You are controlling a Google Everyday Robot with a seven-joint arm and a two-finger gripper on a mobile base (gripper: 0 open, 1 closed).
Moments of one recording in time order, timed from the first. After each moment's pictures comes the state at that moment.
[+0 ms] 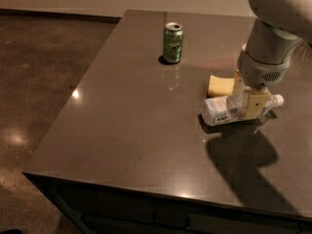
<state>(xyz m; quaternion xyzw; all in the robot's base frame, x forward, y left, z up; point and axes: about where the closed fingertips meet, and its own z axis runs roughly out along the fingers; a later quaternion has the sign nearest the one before) 0.516 -0.228 0.867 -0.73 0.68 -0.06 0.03</state>
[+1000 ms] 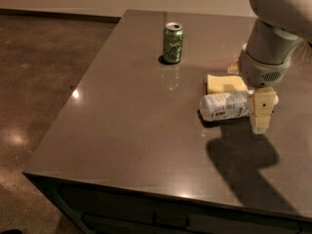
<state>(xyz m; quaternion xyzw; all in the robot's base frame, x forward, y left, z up) 0.518 -0.227 0.868 -0.73 0.68 -0.07 0.04</state>
